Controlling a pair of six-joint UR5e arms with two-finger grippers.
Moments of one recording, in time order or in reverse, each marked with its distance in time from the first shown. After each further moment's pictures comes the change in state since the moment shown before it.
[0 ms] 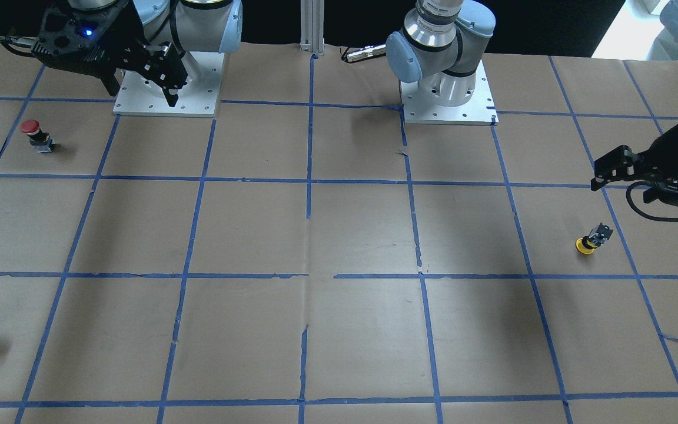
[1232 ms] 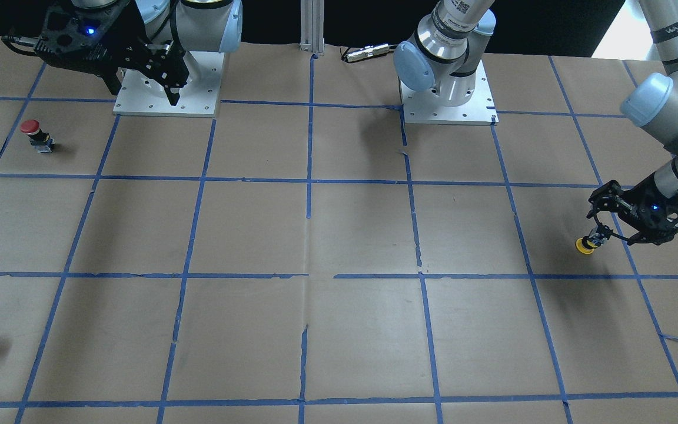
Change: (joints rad) left arm 0.175 -0.113 -0.297 0.490 -0.038 0.643; right arm 0.004 -0.002 0.002 0.002 0.002 0.000
